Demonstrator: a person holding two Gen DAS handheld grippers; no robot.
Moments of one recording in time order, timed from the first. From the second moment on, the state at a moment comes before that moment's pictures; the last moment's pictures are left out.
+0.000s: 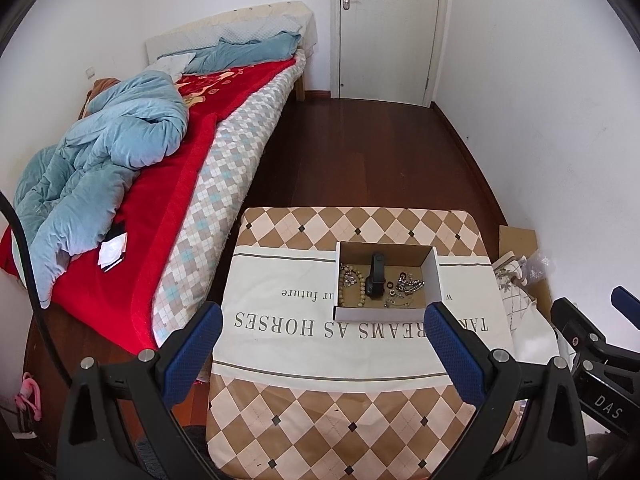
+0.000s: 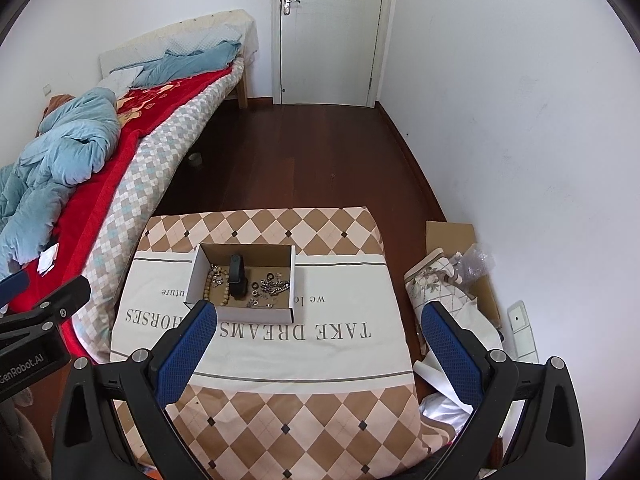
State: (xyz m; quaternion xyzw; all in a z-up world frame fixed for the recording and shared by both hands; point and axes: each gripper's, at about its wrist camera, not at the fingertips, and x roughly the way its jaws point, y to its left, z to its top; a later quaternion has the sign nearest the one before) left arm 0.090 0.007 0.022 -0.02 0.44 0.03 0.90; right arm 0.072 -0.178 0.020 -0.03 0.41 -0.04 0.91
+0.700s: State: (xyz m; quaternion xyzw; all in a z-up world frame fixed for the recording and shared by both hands) left arm 0.084 0.007 0.025 -0.01 0.43 0.03 0.90; right arm 0.070 -0.166 0.022 -0.04 0.41 -0.03 0.91
